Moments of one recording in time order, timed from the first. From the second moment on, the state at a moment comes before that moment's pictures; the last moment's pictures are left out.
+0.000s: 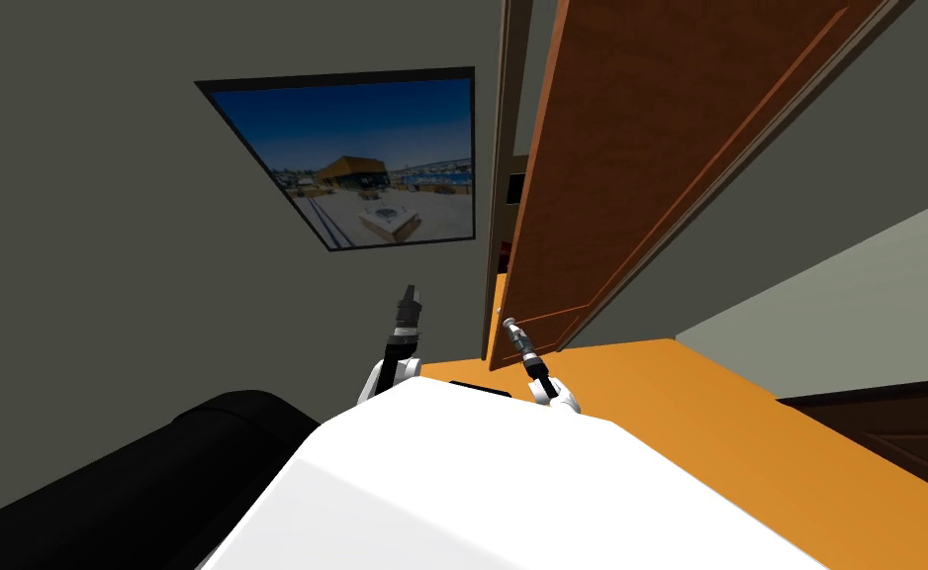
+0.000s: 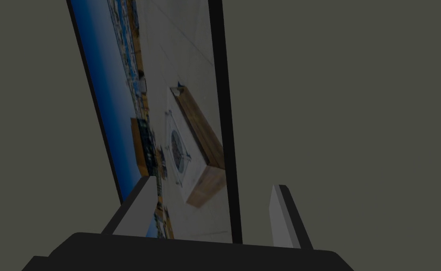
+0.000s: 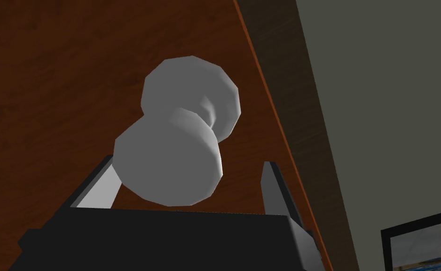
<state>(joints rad) -0.19 -0.09 -0.07 -0.56 0.38 -0.92 0.77</state>
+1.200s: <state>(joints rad) -0.16 -0.10 -0.11 -0.58 0.38 -0.88 0.47</state>
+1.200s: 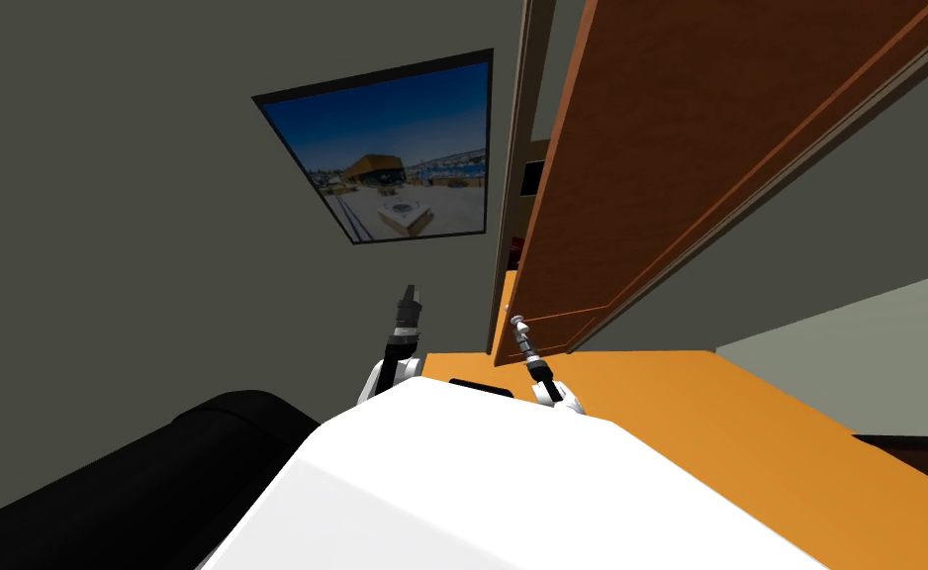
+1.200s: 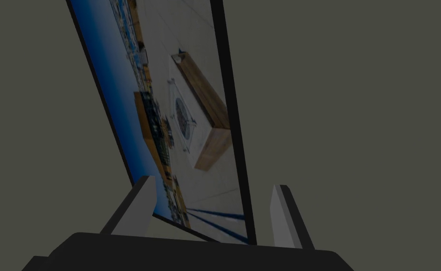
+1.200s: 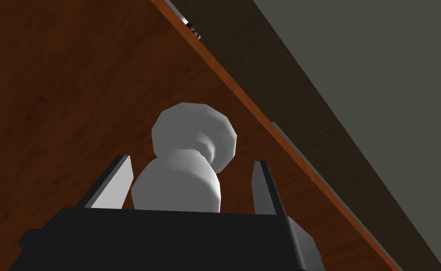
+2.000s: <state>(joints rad) -0.15 -0.13 -0.14 -0.55 0.42 -0.95 0.48</state>
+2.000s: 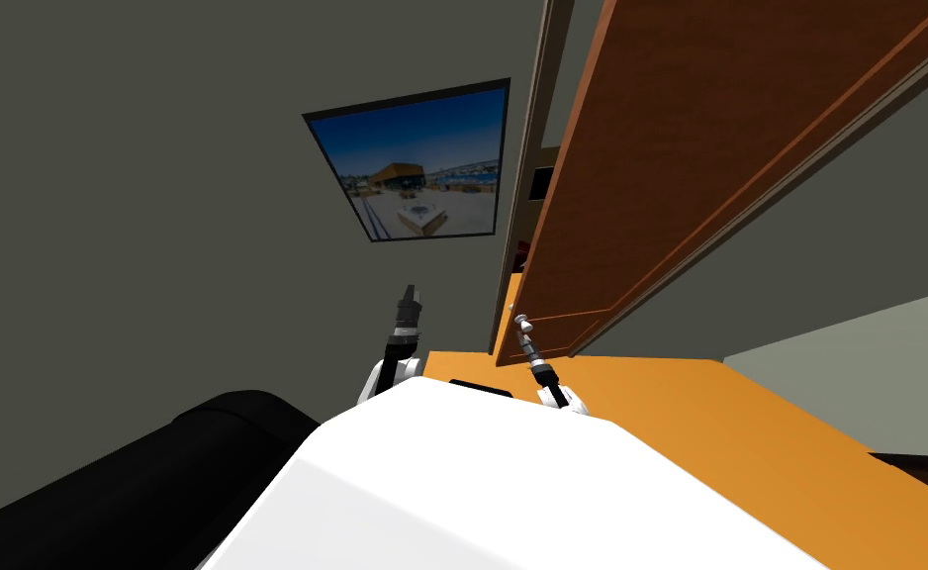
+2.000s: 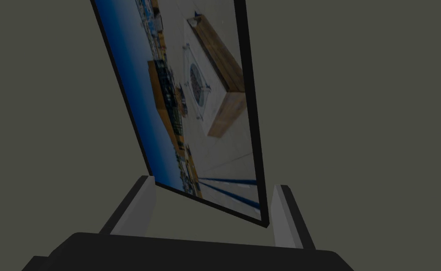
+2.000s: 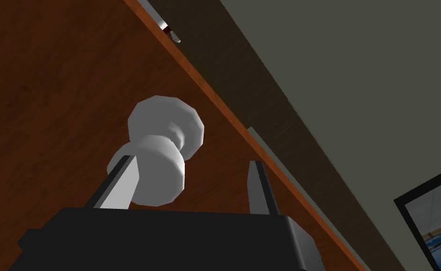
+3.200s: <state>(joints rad) -0.08 -0.23 -0.20 -0.56 0.54 -1.07 0.79</state>
